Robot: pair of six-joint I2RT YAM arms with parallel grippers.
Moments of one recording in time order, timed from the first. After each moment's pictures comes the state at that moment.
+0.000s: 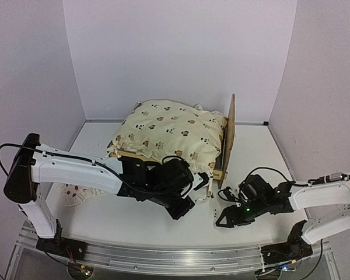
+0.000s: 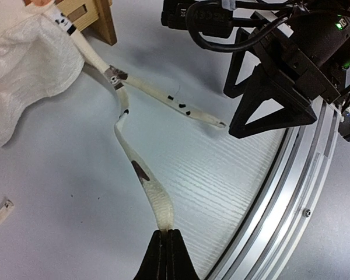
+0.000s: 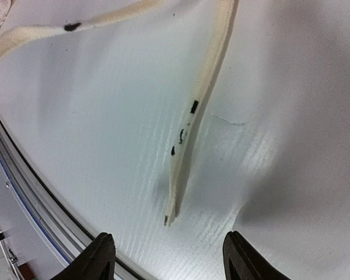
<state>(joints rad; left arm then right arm) -1.33 1.76 1.33 -0.50 -0.06 -0.29 0.86 1.24 0.43 -0.24 -0.28 0.65</state>
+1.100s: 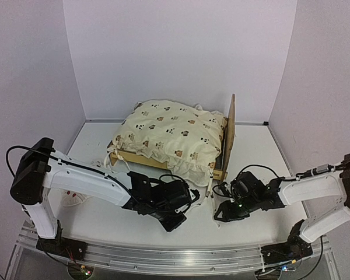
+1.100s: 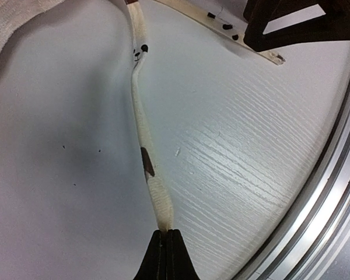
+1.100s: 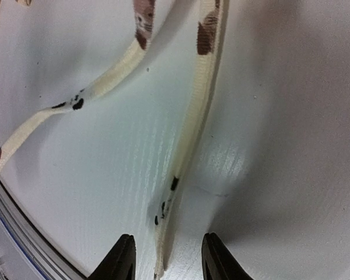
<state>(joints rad) -1.36 1.83 1.23 -0.51 -0.13 -0.34 0.86 1.38 0.50 -0.19 -0.17 0.66</state>
